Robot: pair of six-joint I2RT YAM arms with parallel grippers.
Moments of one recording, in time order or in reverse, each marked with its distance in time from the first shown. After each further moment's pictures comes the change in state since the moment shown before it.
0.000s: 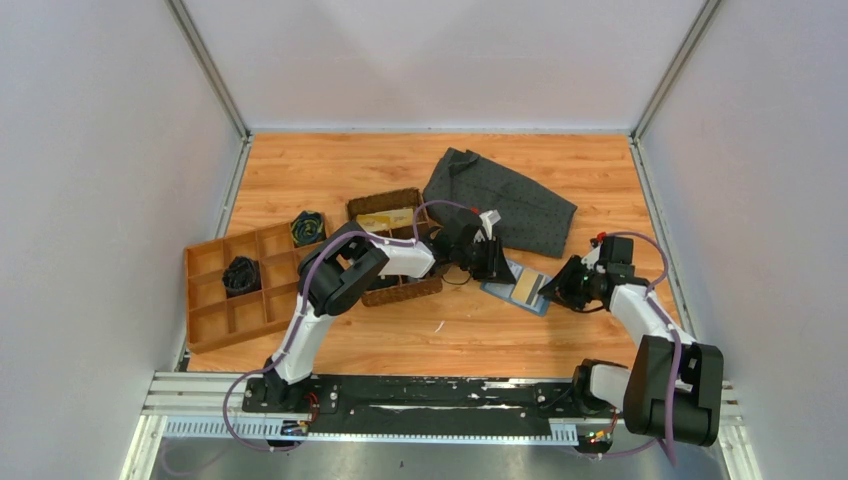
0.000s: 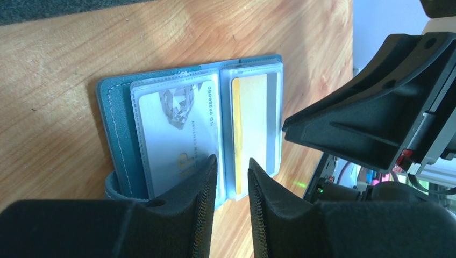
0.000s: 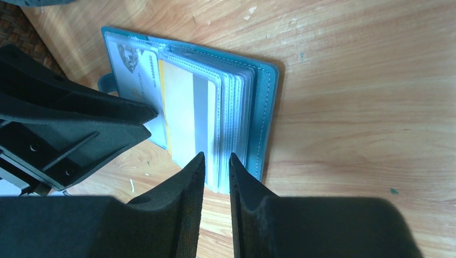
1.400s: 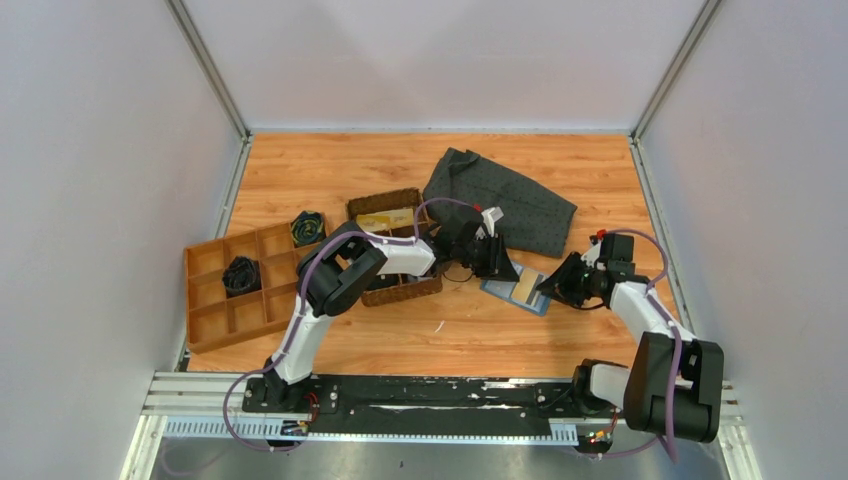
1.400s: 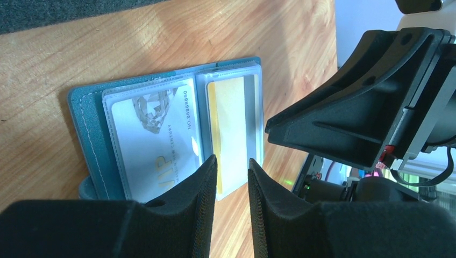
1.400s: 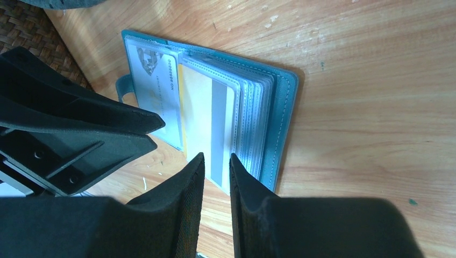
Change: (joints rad) left arm 0.000 -0.010 0.021 -0.003 0.032 -0.015; right arm 0.000 0.013 0.020 0.014 -0.042 0.021
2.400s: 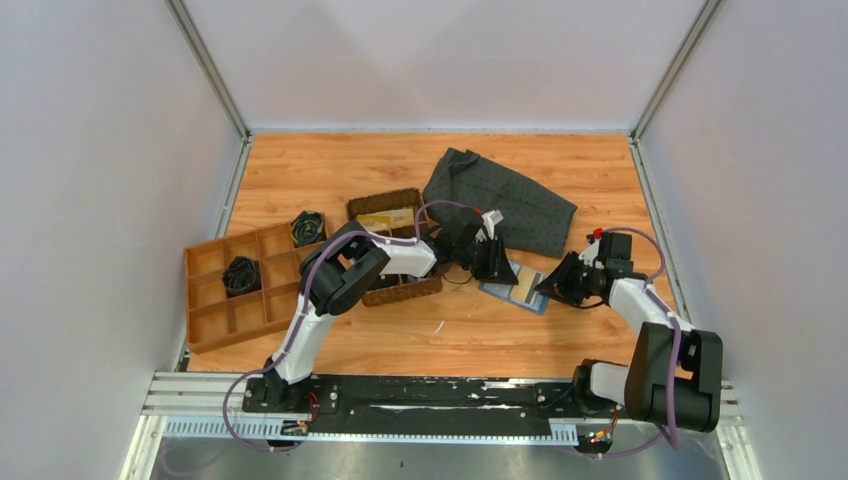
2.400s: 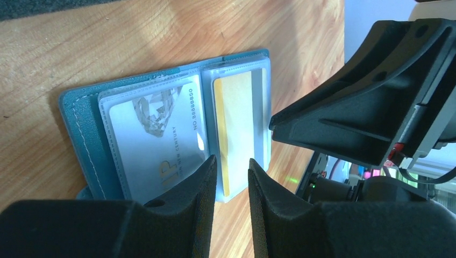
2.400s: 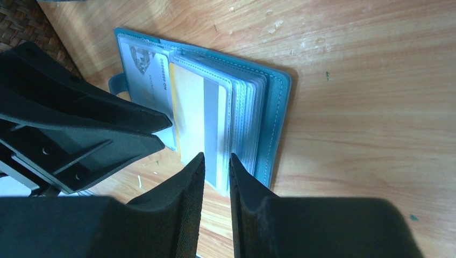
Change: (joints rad) left arm 0.000 0.020 0.000 -0.002 0.008 0.000; right arm 0.006 0.063 0.006 0.036 -0.024 -0.027
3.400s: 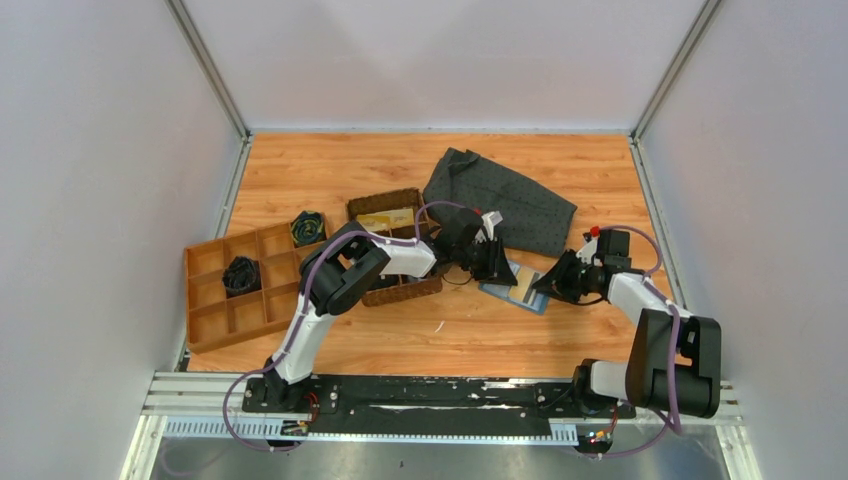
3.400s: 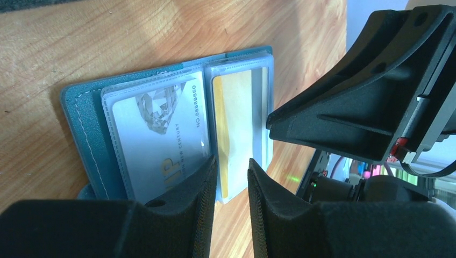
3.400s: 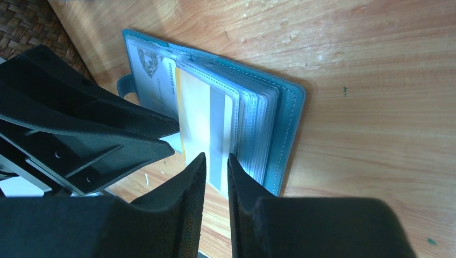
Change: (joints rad) left arm 0.000 0.001 -0.006 -0.002 0.002 0.000; right arm 0.004 0.049 0.019 0.016 -0.034 -0.004
